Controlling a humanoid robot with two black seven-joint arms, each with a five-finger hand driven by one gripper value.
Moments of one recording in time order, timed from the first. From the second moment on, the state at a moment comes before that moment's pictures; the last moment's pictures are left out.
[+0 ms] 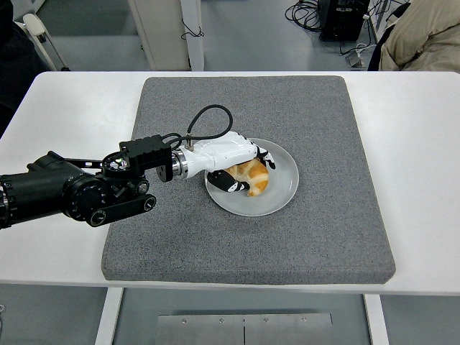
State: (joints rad) left arm -1.20 0.21 0.25 -0.97 1.28 0.36 -0.34; right arm -0.09 0.00 0.02 0.14 -0.10 0.03 0.41
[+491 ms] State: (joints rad) left arm -1.17 0.21 0.25 -0.97 1.27 0.36 -0.34; right arm -0.09 0.00 0.02 0.14 -0.10 0.03 0.41
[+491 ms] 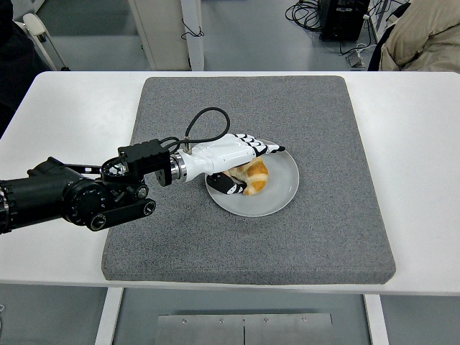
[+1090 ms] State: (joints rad) left arm -1.20 0.24 0.19 -0.97 0.99 0.34 -0.37; right arm -0.09 0.00 0.02 0.14 -0.10 0.03 0.41
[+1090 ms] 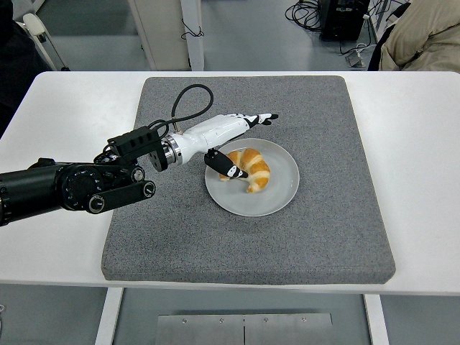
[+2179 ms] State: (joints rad) left arm -1.06 0.30 -0.25 -0.72 0.49 0.31 -0.43; right arm -0.09 0.00 0.02 0.14 -0.10 0.03 0.41
